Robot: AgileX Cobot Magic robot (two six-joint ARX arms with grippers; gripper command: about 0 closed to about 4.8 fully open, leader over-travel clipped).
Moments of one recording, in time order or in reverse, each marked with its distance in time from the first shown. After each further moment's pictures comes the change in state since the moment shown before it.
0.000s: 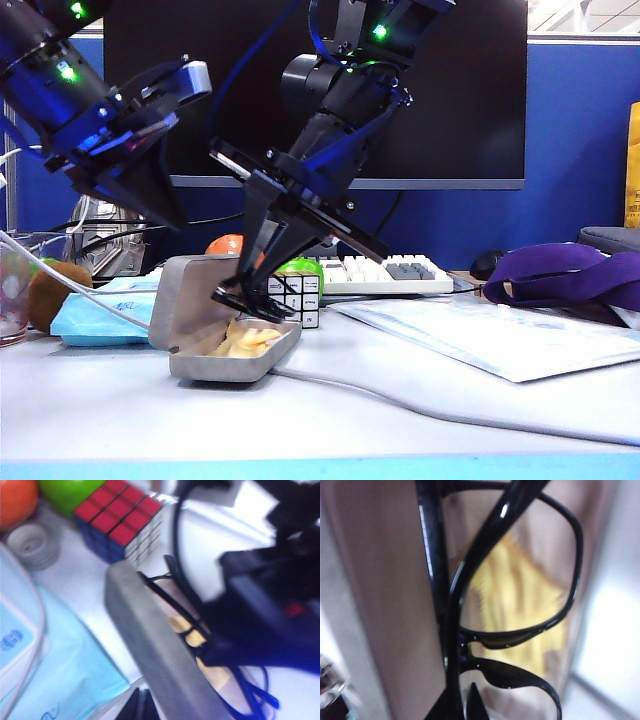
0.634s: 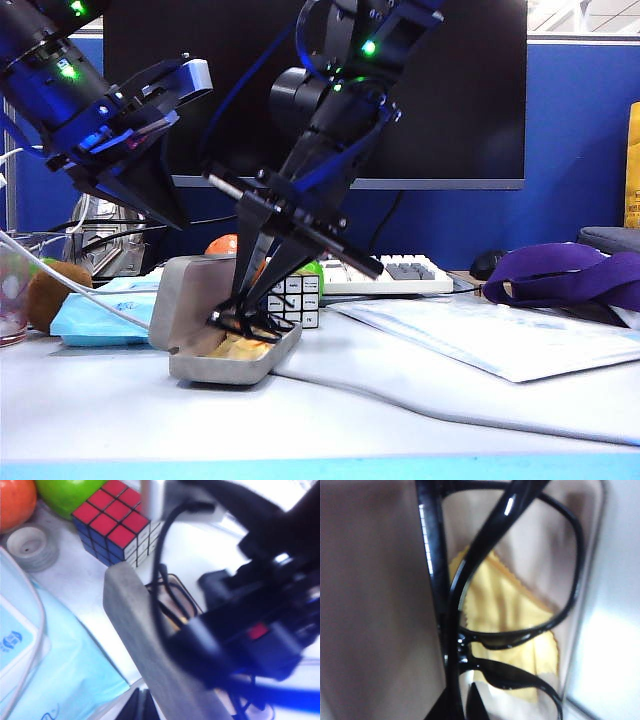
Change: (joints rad) left arm 0.000 -0.002 0.000 0.002 0.002 0.000; right arm 0.018 0.035 0.001 0.024 0.041 0.018
